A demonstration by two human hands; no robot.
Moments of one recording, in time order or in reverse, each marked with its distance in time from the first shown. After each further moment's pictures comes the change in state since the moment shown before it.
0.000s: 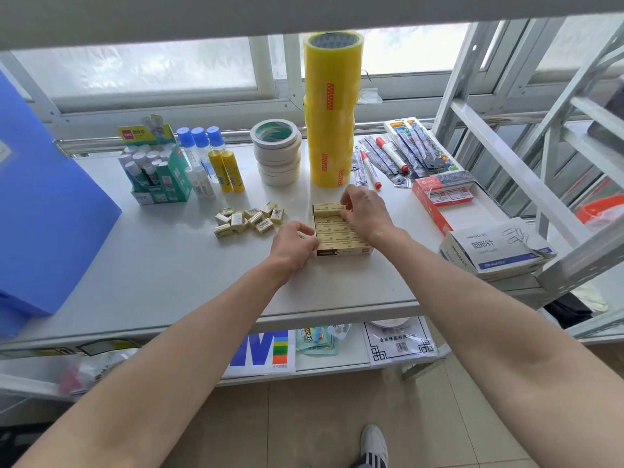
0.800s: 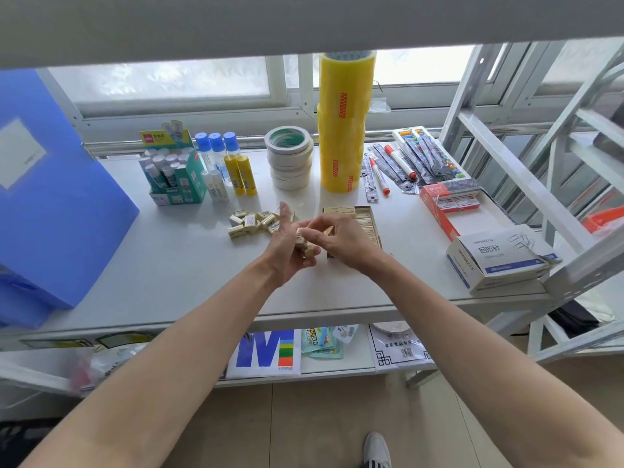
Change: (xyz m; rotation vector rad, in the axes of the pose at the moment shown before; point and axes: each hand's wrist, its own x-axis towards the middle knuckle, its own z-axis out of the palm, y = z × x) left_hand -0.021 0.004 -0.031 -0.673 -0.360 -0.075; right_hand -0.052 -0.051 0.010 0.548 -0.204 -0.129
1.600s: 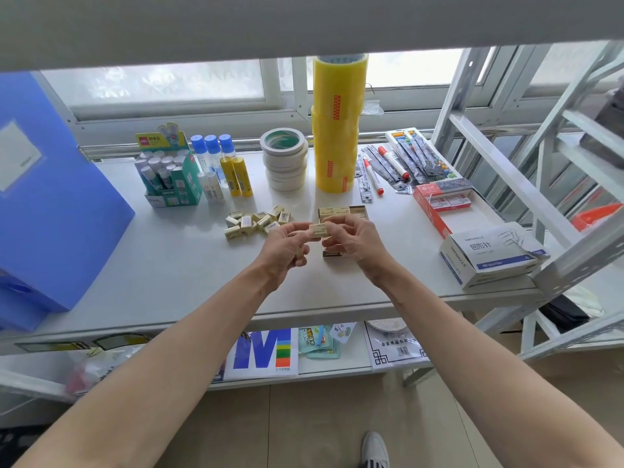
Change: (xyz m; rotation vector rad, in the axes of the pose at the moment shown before) left_hand -0.007 -0.003 0.000 0.159 0.156 0.110; right_hand -0.025 0.008 -0.011 0.527 0.150 0.184
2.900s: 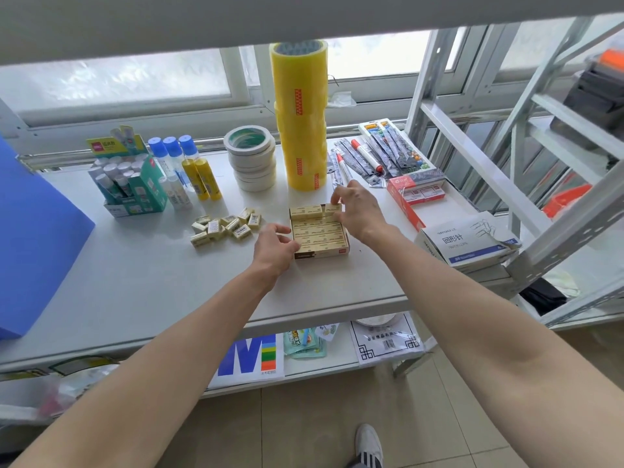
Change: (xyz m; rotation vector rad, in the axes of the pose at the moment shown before) left_hand 0.037 -0.023 0.030 0.473 0.223 0.050; right_hand 0.069 0.001 -0.065 -1.064 0.163 -0.108
